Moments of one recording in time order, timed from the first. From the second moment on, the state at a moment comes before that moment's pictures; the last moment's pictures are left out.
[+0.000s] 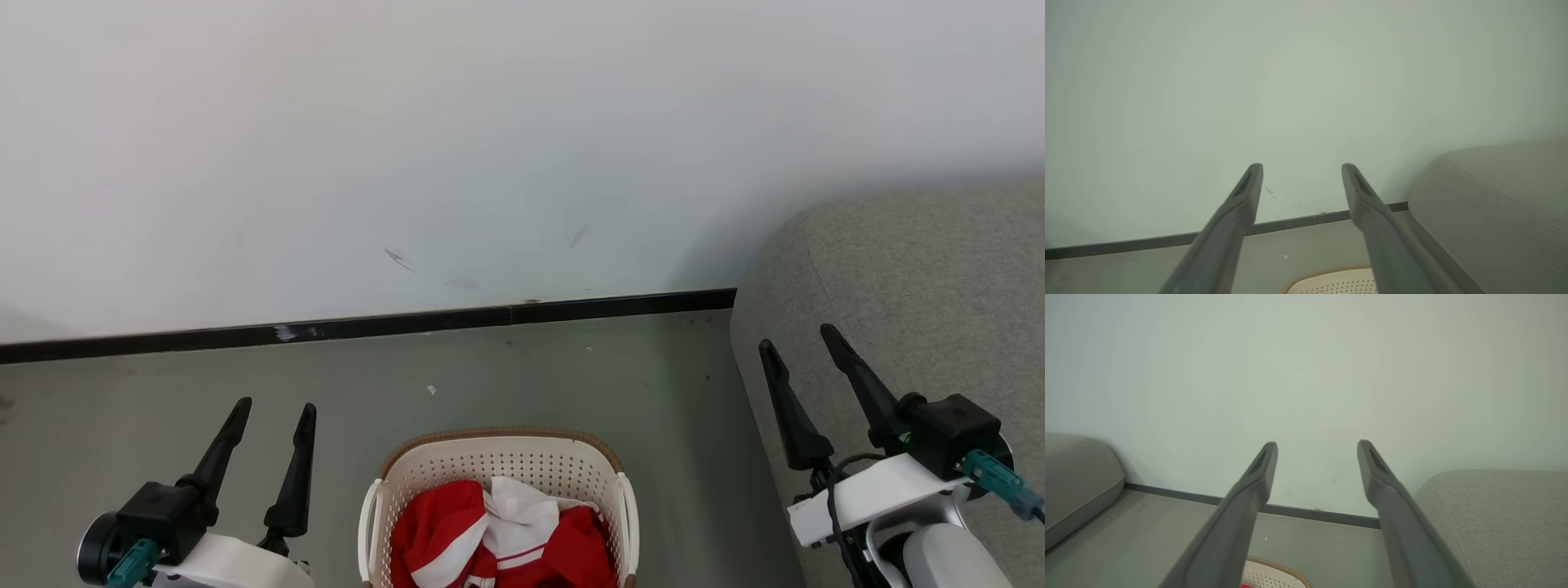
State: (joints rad) left arm -0.05 0.14 -0.12 0.13 -0.33 -0.06 -0.25; right arm -0.09 -0.08 0.07 0.05 0.12 0.12 -0.25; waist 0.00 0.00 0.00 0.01
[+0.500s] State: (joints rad) left arm -0.05 0.12 -0.10 0.14 -0.32 -0.07 -0.25; right arm -0.09 -0.07 0.07 0.04 0.12 0.12 -0.25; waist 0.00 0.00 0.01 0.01
